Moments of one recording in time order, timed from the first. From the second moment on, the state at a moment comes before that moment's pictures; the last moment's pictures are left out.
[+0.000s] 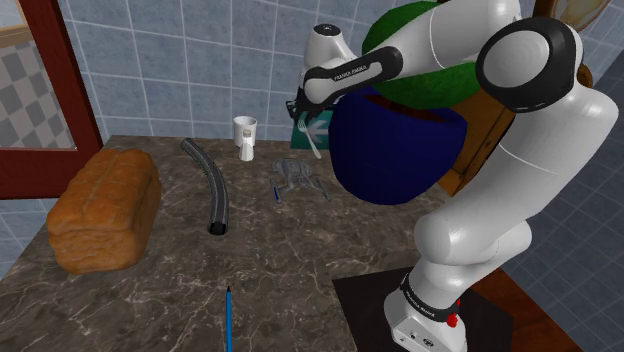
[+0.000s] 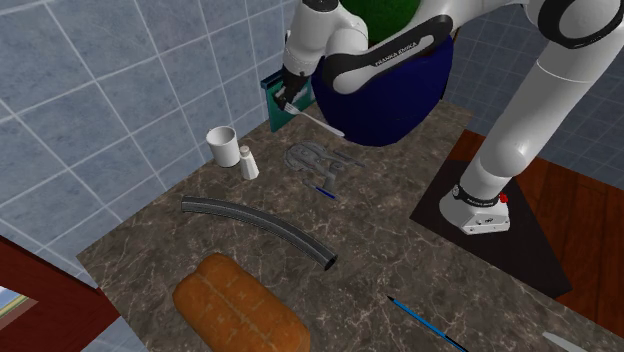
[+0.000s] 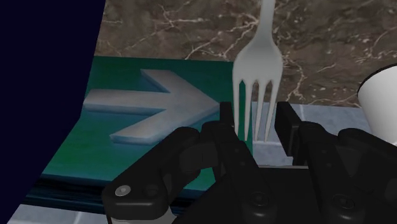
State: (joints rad) arm -0.60 -0.01 0.44 -2.11 -0.34 2.44 0.61
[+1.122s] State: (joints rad) arm -0.61 0.02 0.43 -1.98 -0.07 2.16 0.38
